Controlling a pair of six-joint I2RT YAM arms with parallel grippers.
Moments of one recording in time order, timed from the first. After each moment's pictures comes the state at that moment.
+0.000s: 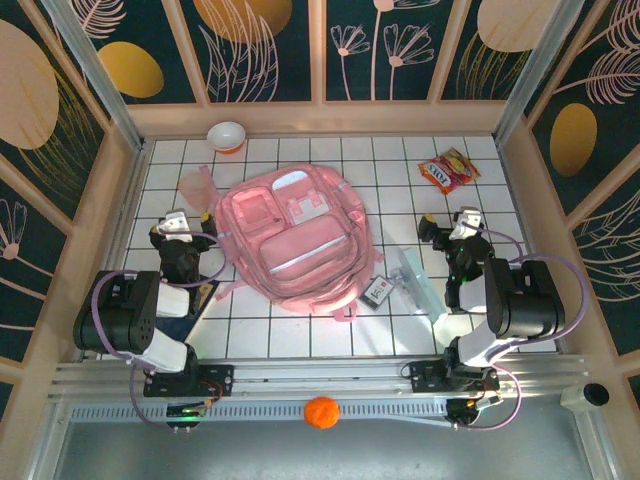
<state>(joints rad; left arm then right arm) -0.02 1.53 0.22 1.19 -0.24 -0.08 -0.06 1.56 0.21 1.22 -0.11 0.10</state>
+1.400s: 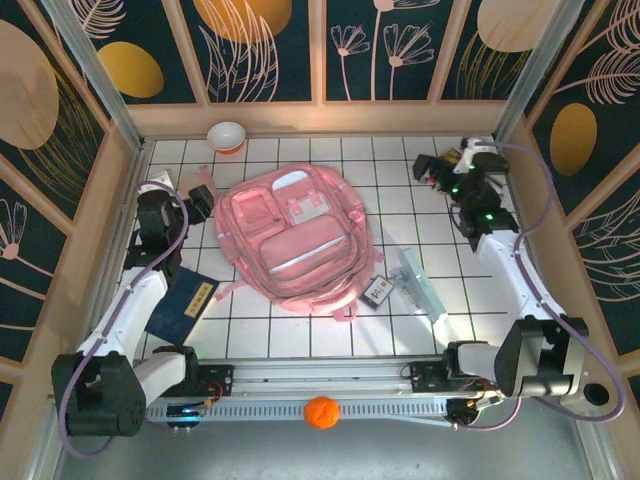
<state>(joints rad) -0.02 1.10 0.71 -0.01 0.04 -0.45 0.09 1.25 0.97 -0.11 -0.18 0.37</state>
